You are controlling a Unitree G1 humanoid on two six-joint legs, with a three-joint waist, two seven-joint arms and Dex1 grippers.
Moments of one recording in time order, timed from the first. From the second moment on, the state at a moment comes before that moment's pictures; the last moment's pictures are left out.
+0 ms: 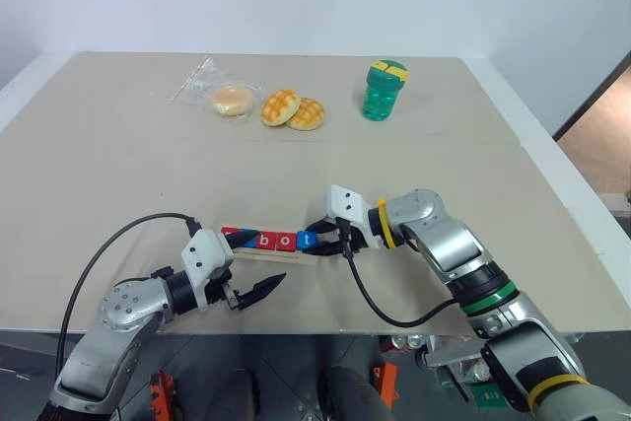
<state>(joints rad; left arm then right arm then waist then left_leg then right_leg) 0.04 0.54 -0.04 -0.42 -0.35 0.24 -0.79 -0.71 -0.47 0.41 0.13 0.07 0.41 1.17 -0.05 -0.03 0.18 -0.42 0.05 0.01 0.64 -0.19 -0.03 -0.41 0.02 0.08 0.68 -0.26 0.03</state>
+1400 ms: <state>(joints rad) 0.04 0.54 -0.04 -0.41 -0.34 0.23 -0.80 -0.71 -0.46 0.43 0.11 0.05 0.46 1.18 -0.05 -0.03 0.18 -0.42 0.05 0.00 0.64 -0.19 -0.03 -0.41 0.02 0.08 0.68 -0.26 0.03</state>
